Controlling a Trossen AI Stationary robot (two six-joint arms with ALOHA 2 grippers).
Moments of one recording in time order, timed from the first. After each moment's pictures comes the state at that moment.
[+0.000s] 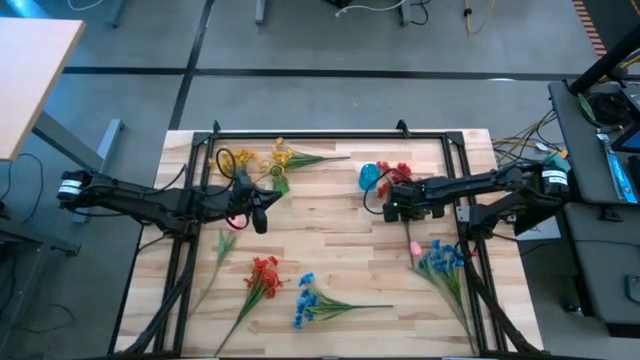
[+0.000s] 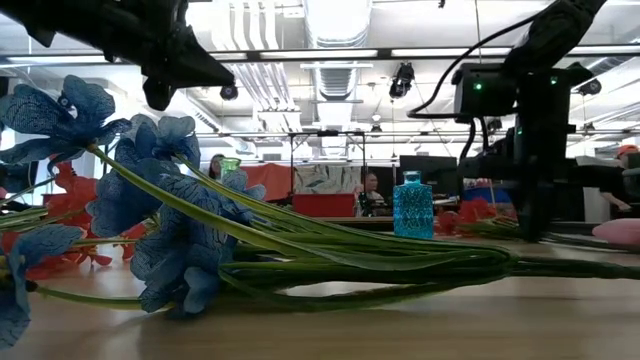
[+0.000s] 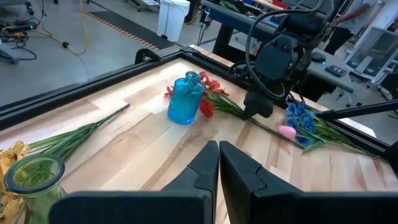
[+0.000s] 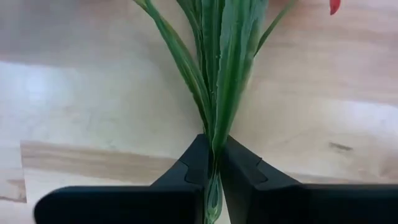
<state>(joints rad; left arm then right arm) -0.10 0.89 0.48 0.13 -0.46 -0.45 -0.20 1.40 0.61 -0.67 0.08 1.26</state>
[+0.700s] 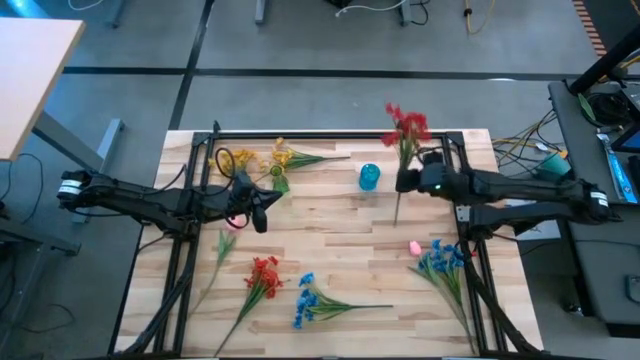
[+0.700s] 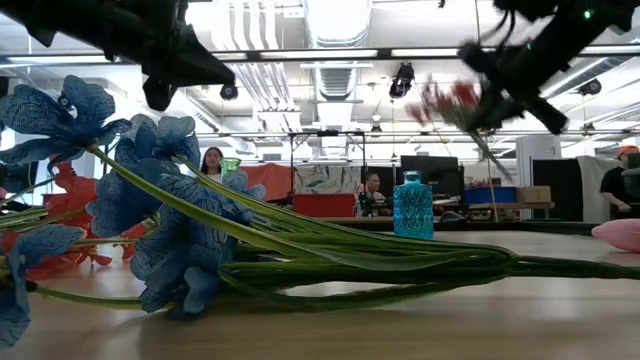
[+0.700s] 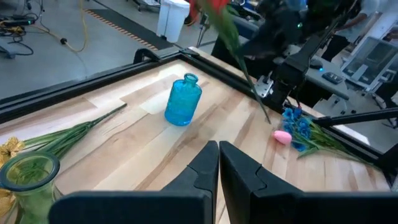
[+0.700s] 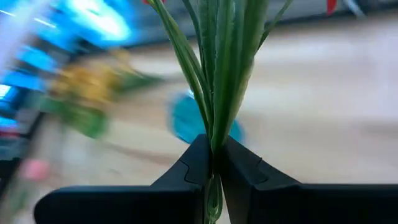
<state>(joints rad) -0.10 0.89 0.48 0.15 -0.46 -0.48 -0.20 0.86 0.61 -0.41 0.47 1.00</state>
